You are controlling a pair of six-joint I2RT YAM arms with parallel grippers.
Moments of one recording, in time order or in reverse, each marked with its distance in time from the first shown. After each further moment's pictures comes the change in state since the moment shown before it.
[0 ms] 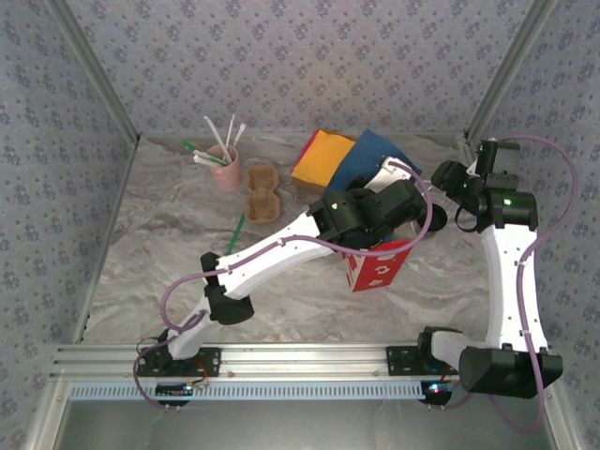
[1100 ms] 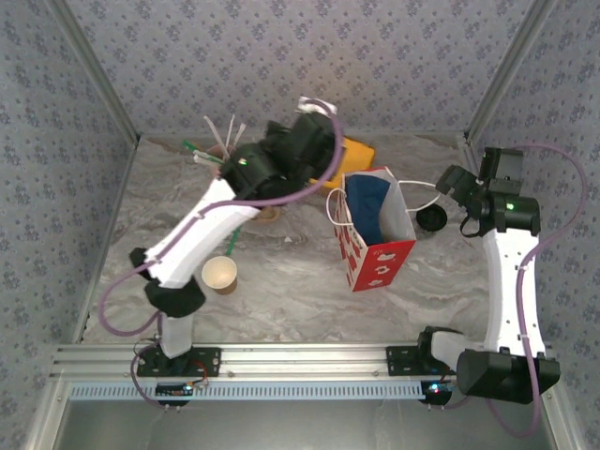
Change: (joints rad) left arm 0.293 -0.383 -0.273 0.057 0.160 0.017; right arm -0.047 -0.026 -0.045 -0.060 0.175 -0.035
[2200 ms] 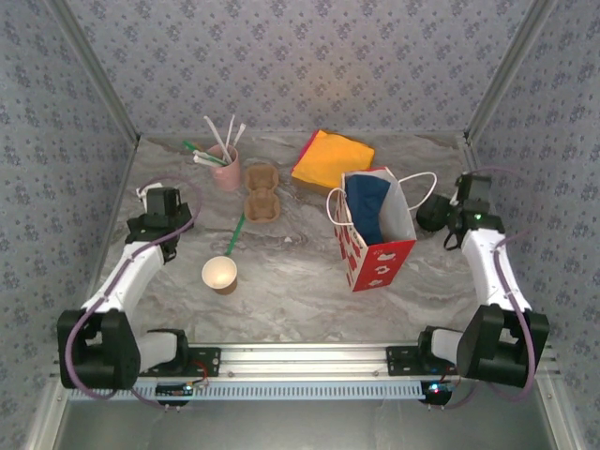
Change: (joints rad) left arm 0.946 -0.630 -1.670 0.916 0.277 -0.026; right arm -0.006 0.088 -0.470 0.520 -0.071 -0.229
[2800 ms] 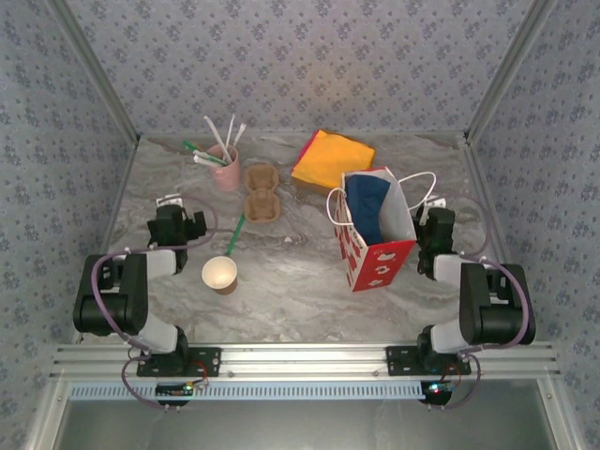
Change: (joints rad) left arm 0.031 0.290 -0.256 0.751 0.220 0.186; right arm 0.125 0.229 -0.470 0.999 0.039 -0.172
